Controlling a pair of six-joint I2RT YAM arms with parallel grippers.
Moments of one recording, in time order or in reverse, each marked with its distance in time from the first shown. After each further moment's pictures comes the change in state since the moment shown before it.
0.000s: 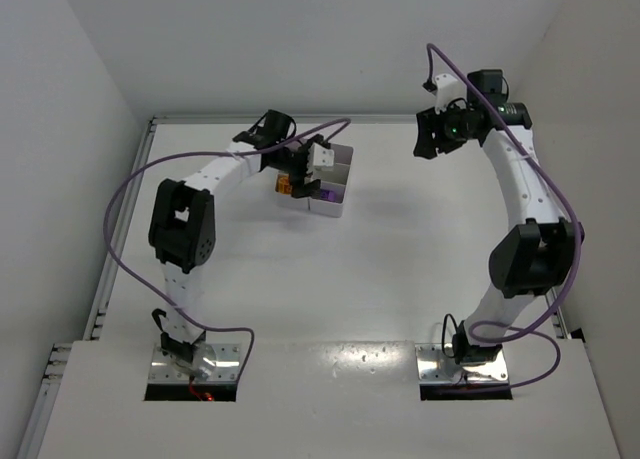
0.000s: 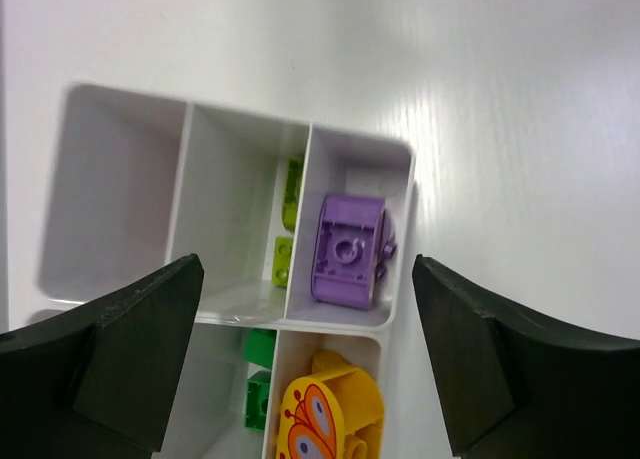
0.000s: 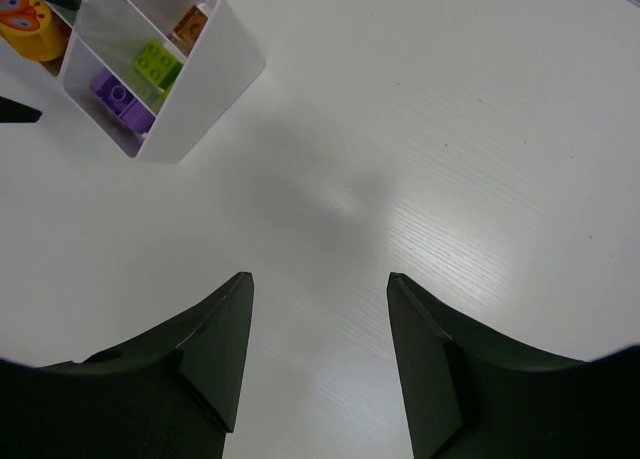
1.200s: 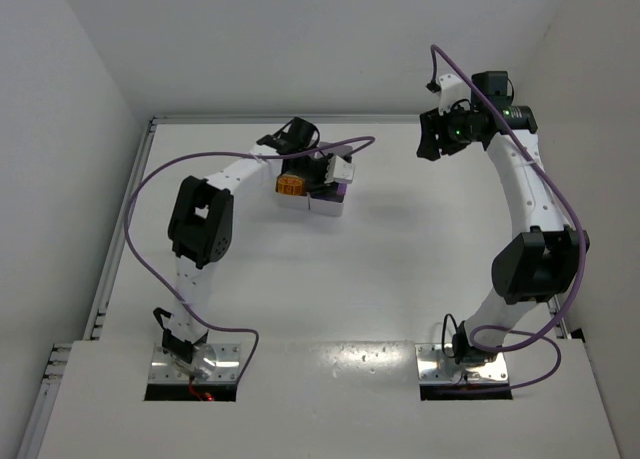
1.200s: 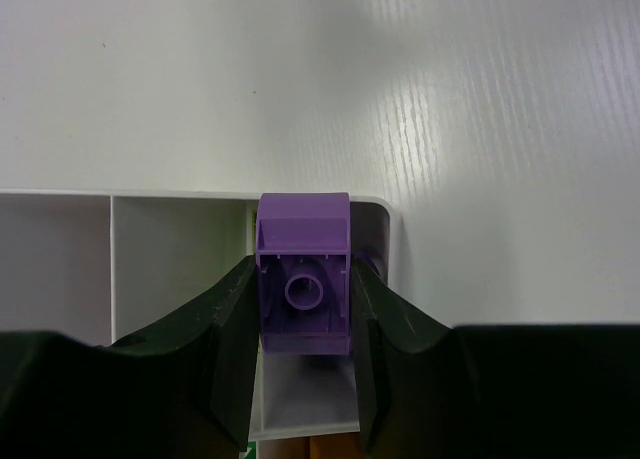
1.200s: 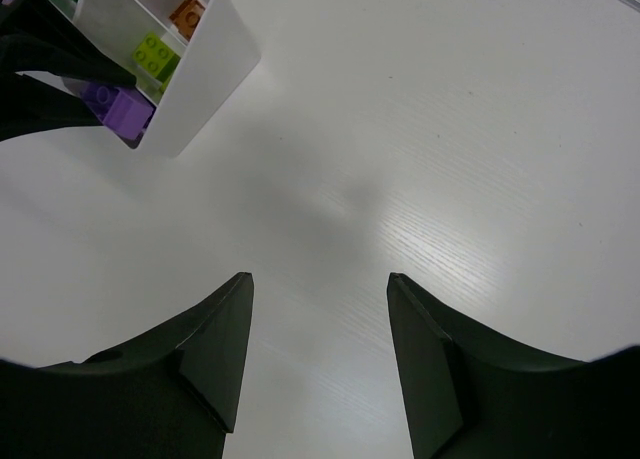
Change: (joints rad) left arm -0.087 0.099 0.095 -0.047 -0.084 0.041; right arm -0.009 -0.045 -0.027 0.000 0.010 0.000
